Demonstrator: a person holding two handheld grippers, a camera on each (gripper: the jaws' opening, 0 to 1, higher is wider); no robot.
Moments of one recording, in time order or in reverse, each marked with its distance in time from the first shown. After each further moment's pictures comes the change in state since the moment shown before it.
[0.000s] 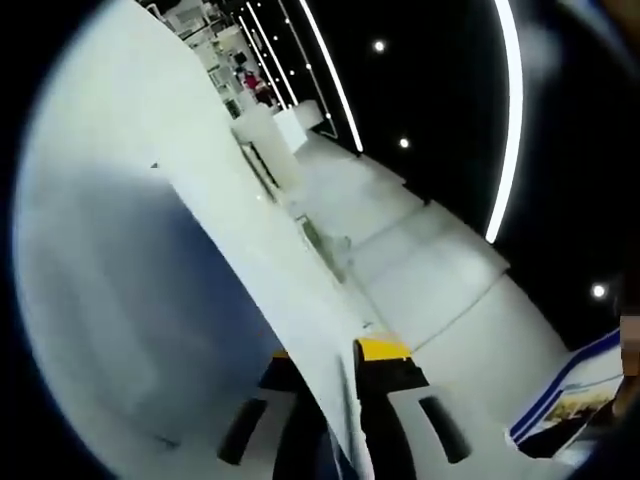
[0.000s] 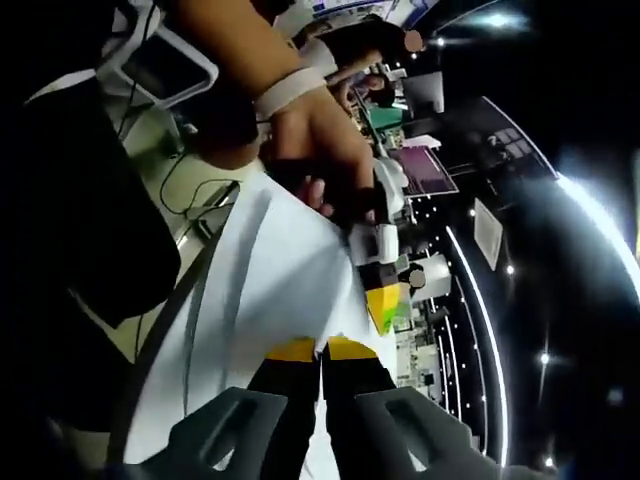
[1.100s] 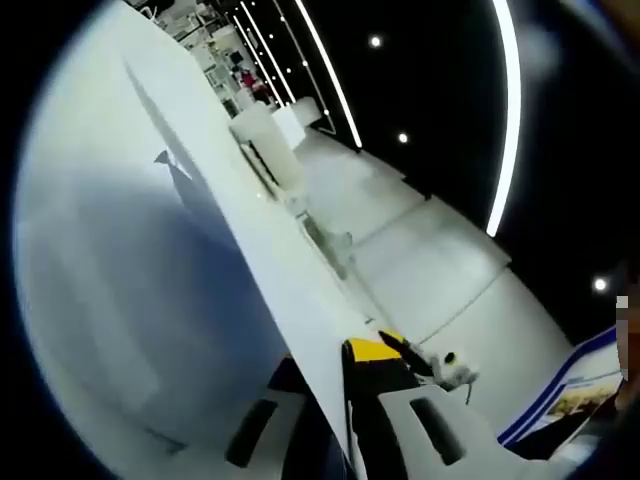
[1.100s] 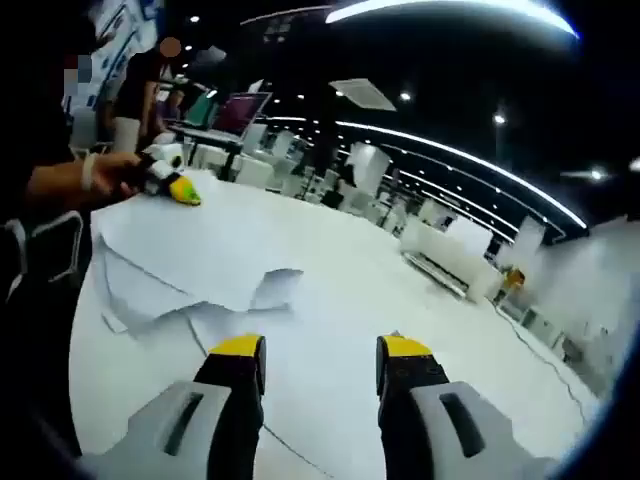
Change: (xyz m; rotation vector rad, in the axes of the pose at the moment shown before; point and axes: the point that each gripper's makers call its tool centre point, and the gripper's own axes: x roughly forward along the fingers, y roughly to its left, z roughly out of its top) left arm -0.002 0.000 -0.005 0.008 0.016 0.002; right arm -0.107 -0.041 -0.233 1.114 0.151 -0.227
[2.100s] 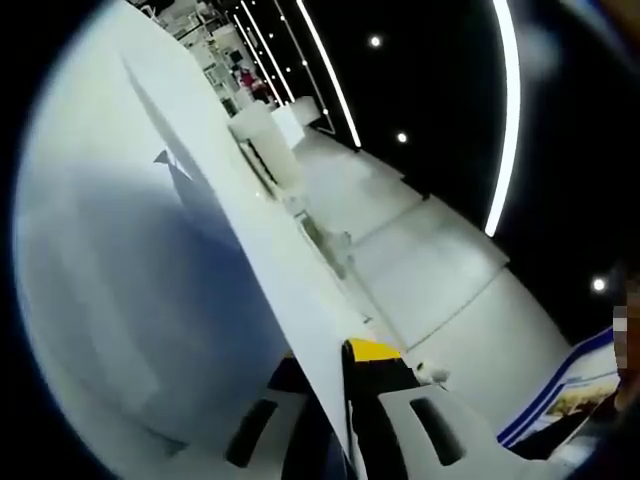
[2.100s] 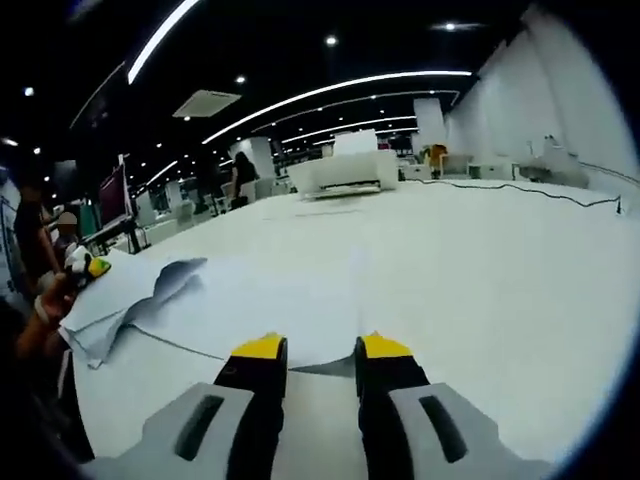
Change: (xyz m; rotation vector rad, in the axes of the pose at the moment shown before) left arm 0.000 0.000 0.000 0.000 0.005 -0.006; right arm -0.039 -0.040 -0.085 0.585 0.056 -0.191
